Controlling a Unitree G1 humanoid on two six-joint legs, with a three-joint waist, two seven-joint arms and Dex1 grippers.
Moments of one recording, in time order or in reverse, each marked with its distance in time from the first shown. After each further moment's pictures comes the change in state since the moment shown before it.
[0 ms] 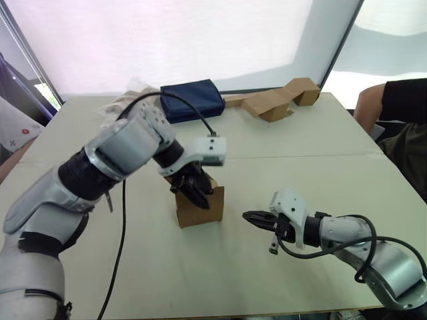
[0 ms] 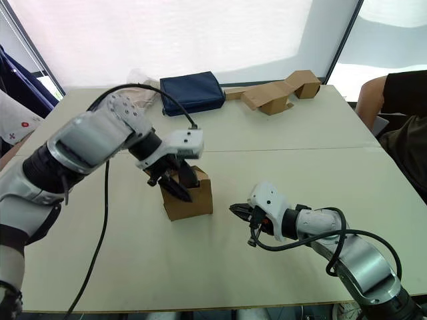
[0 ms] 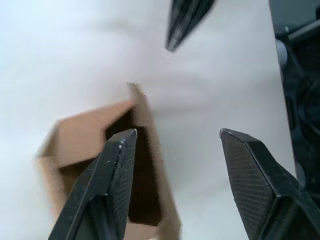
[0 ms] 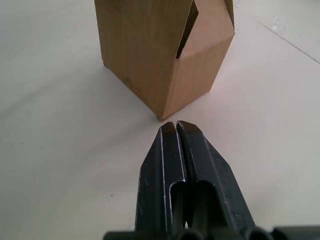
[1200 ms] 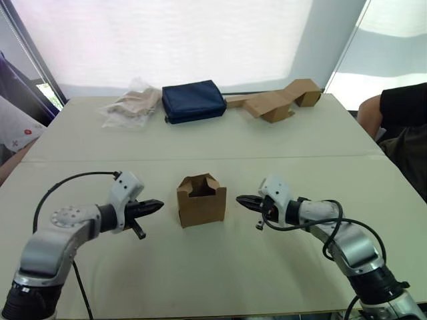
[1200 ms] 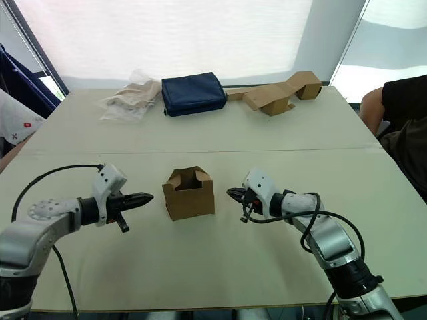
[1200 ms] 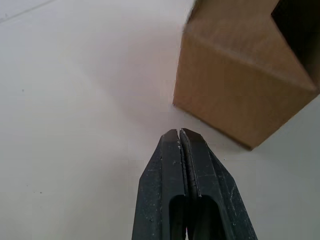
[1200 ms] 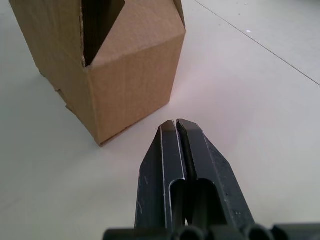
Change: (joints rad) left arm 1.153 -0.044 0.727 -0.321 -0.111 -0.250 0.702; right arm -0.211 0.212 0.122 0.457 -0.225 -0.241 0.065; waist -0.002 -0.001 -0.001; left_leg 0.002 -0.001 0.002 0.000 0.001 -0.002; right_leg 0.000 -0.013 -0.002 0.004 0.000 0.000
